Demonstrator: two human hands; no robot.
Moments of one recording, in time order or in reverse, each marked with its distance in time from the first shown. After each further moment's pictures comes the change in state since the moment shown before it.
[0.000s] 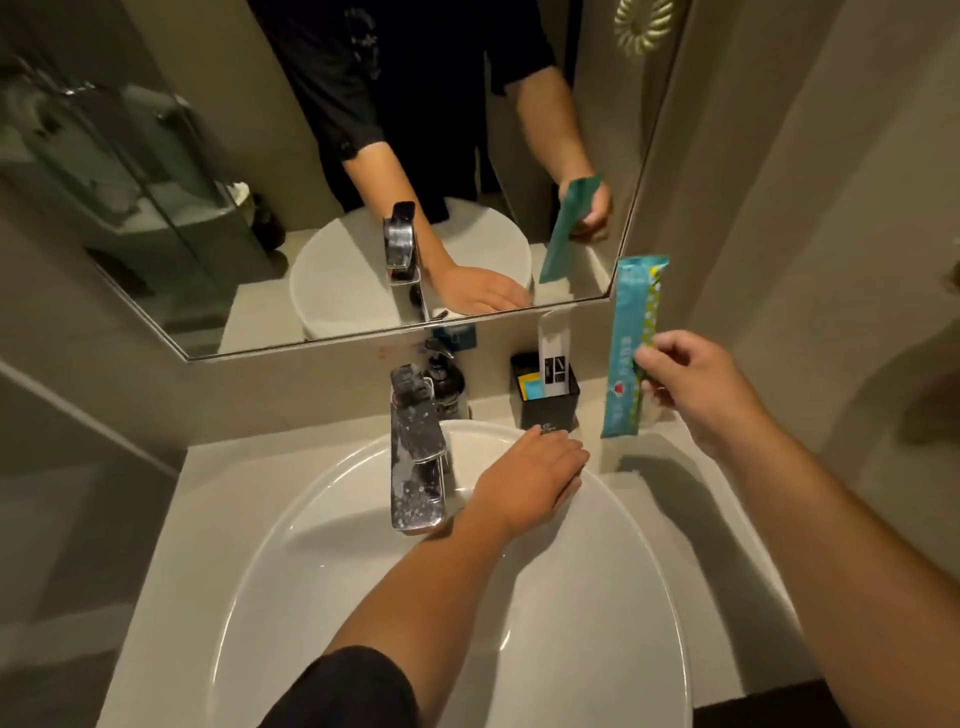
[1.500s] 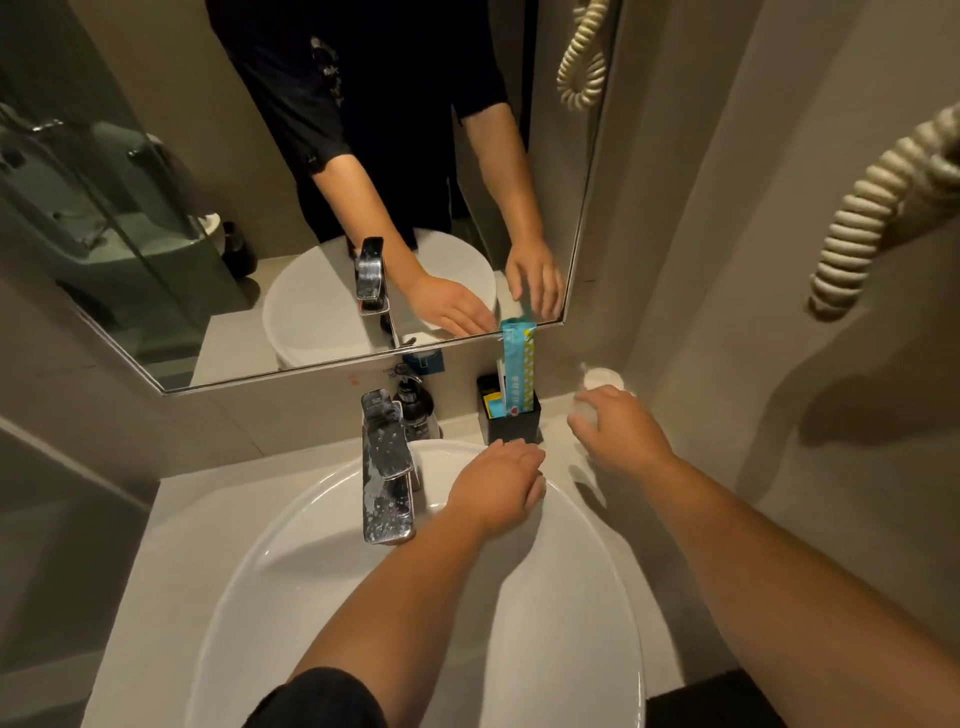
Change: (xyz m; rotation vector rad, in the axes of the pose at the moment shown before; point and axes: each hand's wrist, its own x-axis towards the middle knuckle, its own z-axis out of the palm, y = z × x) left_hand 0.006 0.021 -0.029 -0.027 -0.079 -0.197; right_hand 0.001 0.045 0.005 -0.883 -0.076 -0.168
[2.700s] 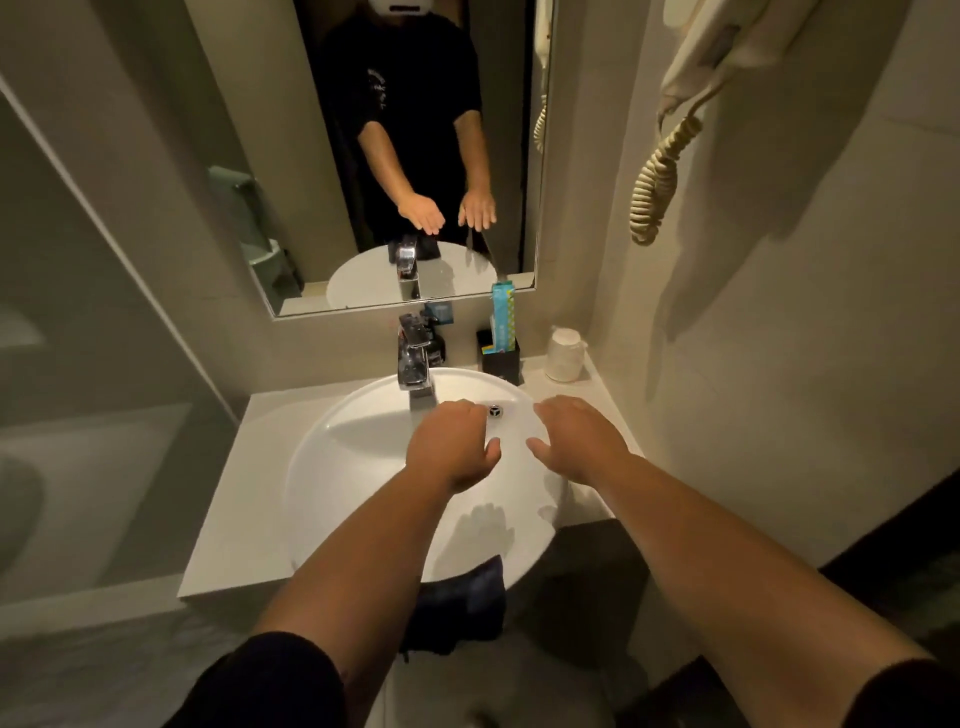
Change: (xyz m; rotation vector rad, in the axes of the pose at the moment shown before) left_hand -0.181 0.133 -0.076 0.185 0.173 -0.294; right_hand -0.235 -0.051 -0.048 -0.243 -0.074 -0.229
